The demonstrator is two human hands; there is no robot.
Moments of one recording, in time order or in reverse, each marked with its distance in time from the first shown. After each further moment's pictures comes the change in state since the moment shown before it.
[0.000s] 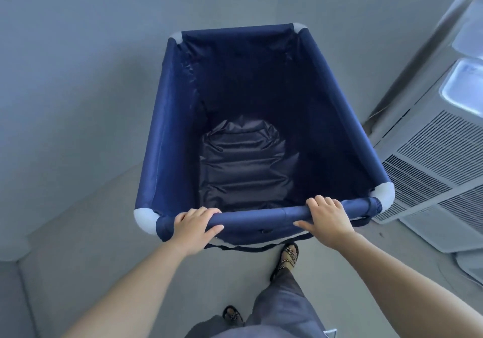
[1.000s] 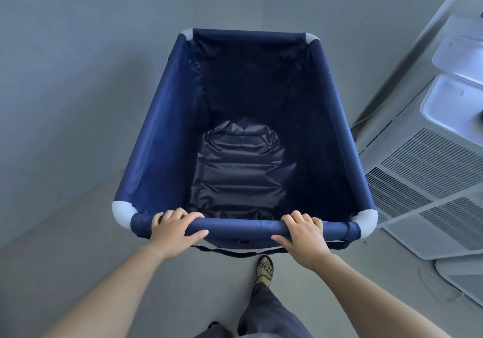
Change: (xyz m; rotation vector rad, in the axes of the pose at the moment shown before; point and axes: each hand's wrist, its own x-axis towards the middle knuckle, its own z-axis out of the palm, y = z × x) left_hand 0.058 -0.002 -0.021 0.032 0.005 -0.047; right_hand 0.023 -0.001 -0.004 0.159 -0.040 0.022
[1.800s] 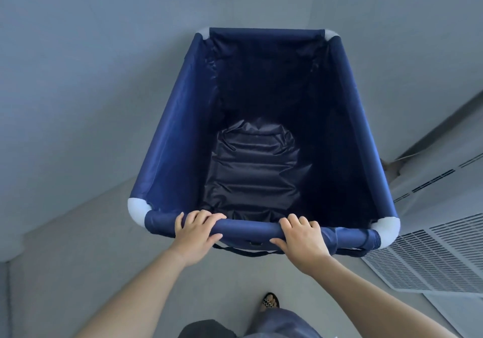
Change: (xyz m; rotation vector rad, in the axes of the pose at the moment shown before) left_hand 0.126 0.044 -0.031 -0.076 0.054 -0.059; right_hand 0.175 0.019 -0.044 -0.159 -0.024 -0.236
